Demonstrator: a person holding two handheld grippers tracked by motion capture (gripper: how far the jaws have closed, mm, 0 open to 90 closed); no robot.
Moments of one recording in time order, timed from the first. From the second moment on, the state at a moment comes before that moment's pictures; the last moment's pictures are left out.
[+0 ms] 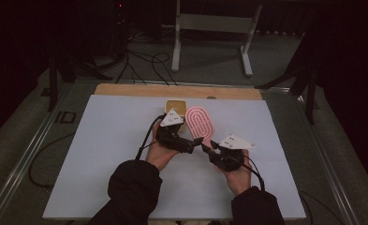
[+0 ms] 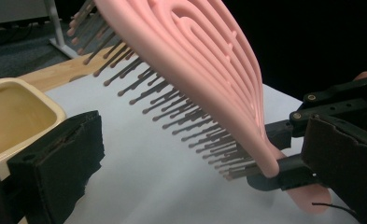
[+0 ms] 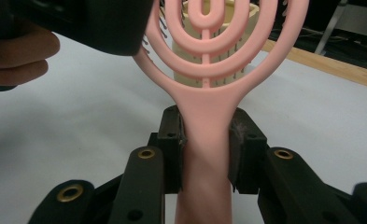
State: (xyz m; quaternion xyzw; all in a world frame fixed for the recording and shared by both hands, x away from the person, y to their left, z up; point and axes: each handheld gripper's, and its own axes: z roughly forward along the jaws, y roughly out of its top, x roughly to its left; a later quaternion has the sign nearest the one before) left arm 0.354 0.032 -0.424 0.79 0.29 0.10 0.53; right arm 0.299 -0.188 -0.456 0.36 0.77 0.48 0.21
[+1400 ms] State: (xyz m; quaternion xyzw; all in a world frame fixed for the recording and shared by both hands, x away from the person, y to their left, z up) left arm 0.356 0.006 -0.425 0.78 0.31 0.06 0.54; right arm 0.297 -0.186 -0.454 0.35 0.77 0.49 0.21
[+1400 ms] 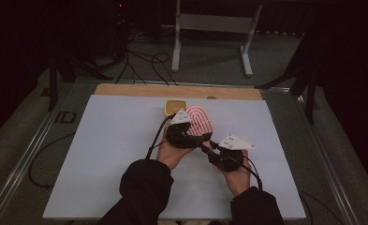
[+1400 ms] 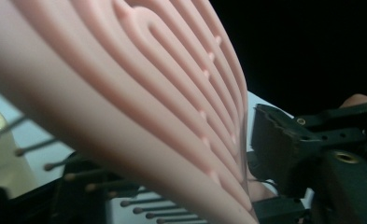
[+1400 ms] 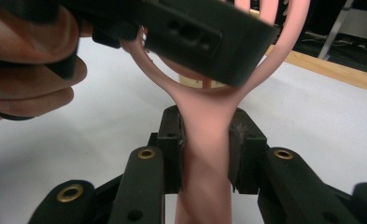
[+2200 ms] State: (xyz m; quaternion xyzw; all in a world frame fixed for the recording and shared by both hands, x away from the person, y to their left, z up) left arm 0.355 0.006 -0.424 0.77 0.29 0.02 0.57; right arm 0.298 -0.186 -0.454 0.35 0.77 0.49 0.22
